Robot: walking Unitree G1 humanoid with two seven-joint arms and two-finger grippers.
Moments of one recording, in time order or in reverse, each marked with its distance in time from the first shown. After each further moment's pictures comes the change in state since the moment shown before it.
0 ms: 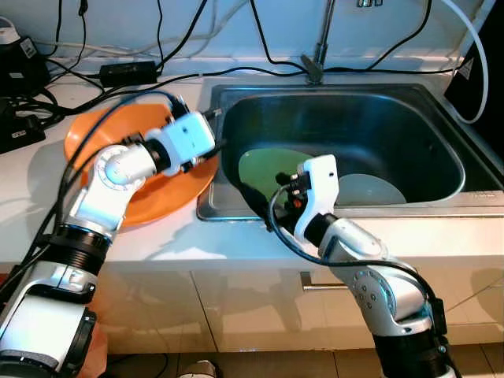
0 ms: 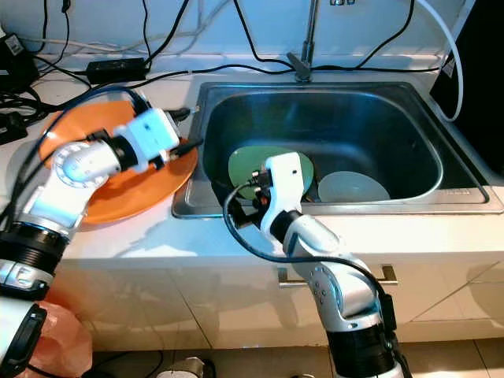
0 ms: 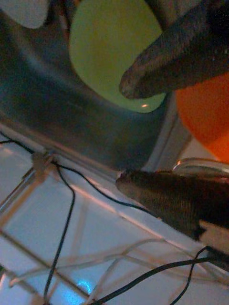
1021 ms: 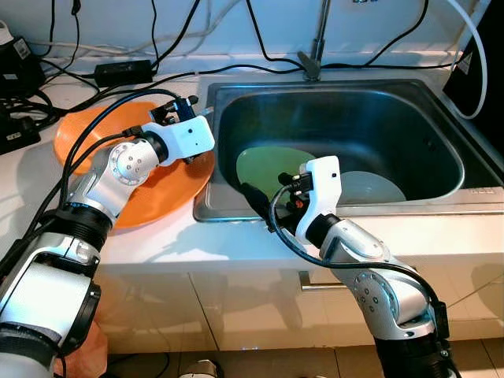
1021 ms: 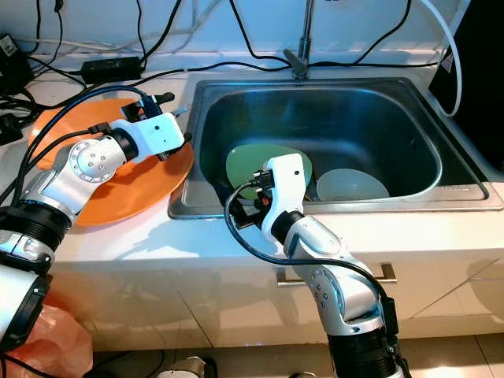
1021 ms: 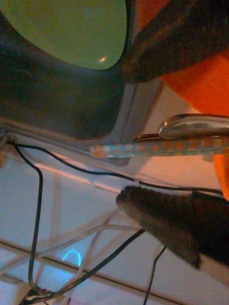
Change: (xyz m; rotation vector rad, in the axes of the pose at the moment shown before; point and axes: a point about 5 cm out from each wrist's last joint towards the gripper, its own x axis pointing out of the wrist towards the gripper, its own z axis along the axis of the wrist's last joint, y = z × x) left arm 0.011 0.014 -0.018 0.209 0.140 0.086; right arm -0.003 0.001 0.002 -0.001 -0.009 -0.016
